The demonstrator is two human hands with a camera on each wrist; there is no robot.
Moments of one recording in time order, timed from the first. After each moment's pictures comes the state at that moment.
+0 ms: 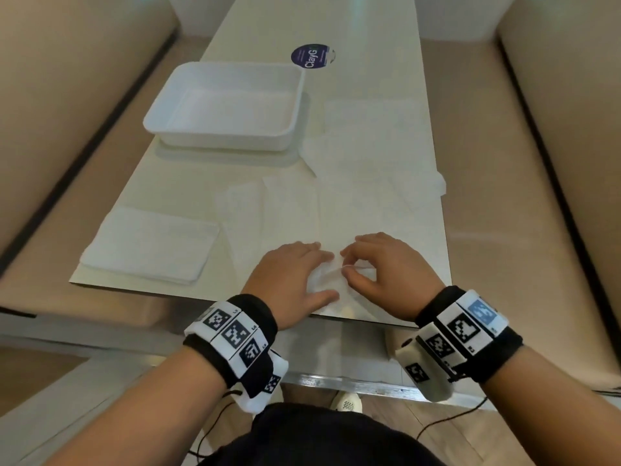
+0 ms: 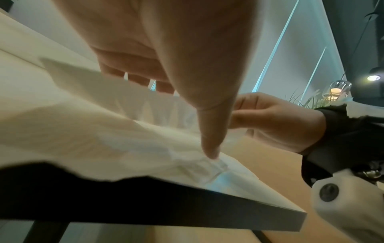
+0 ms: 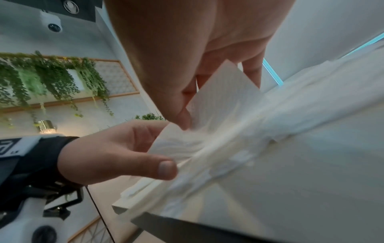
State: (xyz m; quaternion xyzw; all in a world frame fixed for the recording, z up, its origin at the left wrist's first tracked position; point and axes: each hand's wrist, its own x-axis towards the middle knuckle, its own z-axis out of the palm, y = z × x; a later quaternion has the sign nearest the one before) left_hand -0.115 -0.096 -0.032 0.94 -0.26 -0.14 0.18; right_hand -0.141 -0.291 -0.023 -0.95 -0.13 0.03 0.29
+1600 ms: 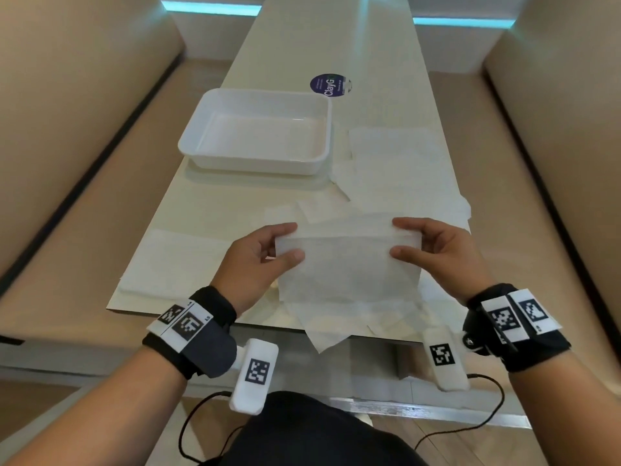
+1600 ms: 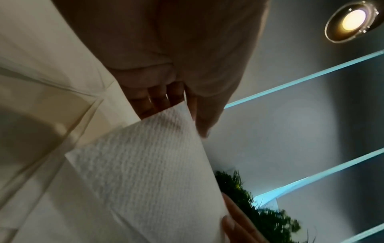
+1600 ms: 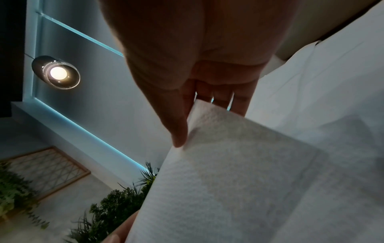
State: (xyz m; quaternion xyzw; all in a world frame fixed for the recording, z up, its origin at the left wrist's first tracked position) left_hand -0.063 0.005 -0.009 0.75 -0.06 -0.14 0.65; right_hand -0.113 -0.276 0.003 -0.80 0.09 0.01 0.60
